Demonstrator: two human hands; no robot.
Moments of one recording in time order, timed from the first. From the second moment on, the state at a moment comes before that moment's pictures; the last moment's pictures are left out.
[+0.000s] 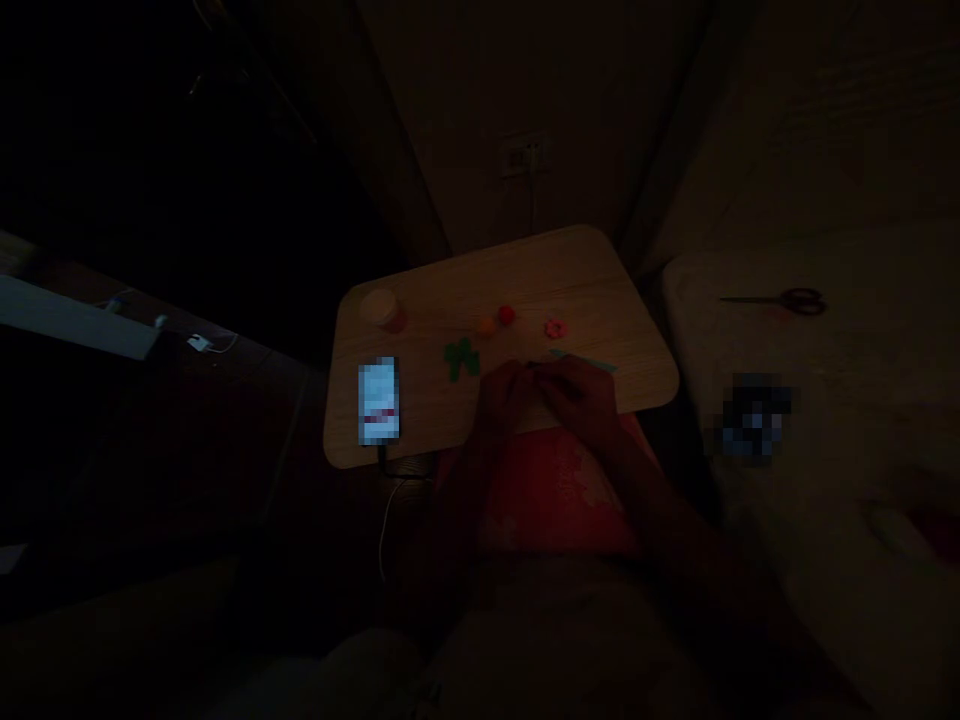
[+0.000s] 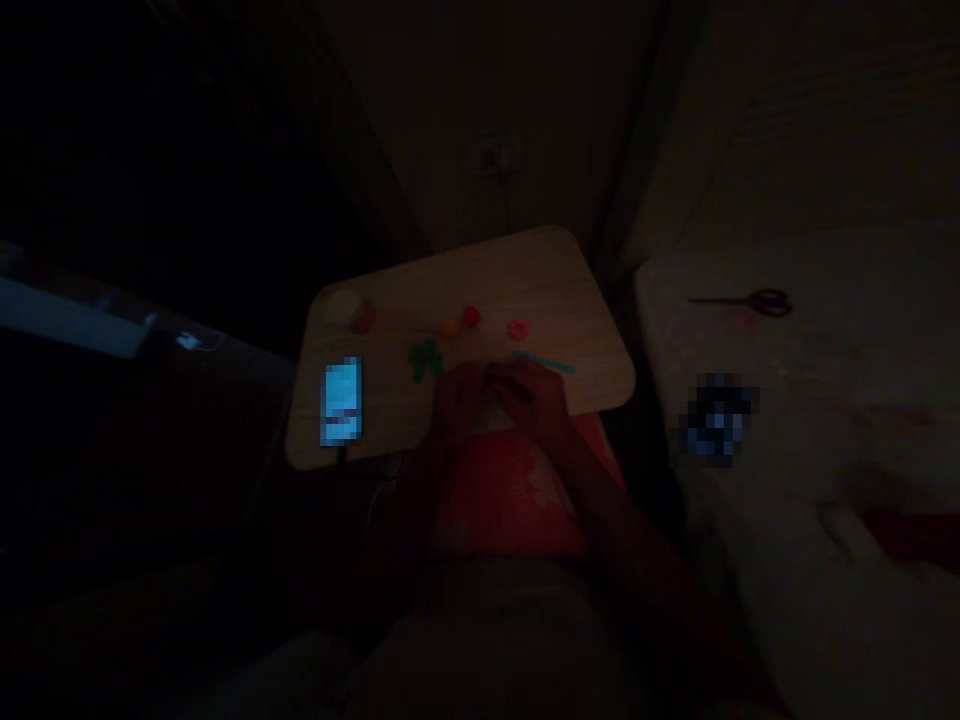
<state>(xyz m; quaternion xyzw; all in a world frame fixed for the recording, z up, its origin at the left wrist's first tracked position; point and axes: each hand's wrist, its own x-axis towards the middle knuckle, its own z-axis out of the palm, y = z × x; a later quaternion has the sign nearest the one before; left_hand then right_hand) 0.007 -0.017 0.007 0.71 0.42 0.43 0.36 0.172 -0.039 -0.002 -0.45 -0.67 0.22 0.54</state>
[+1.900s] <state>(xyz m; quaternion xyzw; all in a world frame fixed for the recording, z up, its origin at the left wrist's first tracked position) 0.008 -0.013 -0.006 0.69 0.40 0.42 0.43 0.170 -0.039 -0.004 -0.44 -0.69 0.20 0.54</state>
